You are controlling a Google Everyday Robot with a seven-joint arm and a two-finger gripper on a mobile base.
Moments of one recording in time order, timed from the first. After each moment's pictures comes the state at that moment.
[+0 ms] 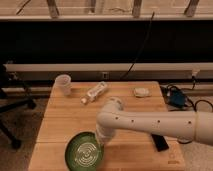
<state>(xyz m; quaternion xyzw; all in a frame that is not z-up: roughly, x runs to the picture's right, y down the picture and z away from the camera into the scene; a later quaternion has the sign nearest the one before) -0.027 0.275 0.730 -0.15 -0.37 -0.76 0.52</state>
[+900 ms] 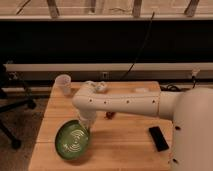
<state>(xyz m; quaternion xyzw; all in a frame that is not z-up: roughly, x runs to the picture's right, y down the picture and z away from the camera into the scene) -0.091 0.192 0.771 -0.13 -0.34 -0.81 0.46</state>
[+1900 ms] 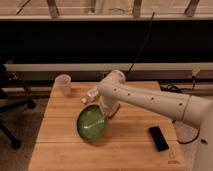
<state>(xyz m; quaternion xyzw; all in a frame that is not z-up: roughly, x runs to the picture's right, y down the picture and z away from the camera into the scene) 0.033 0.145 0.783 -0.16 -0.28 -0.75 0.58</state>
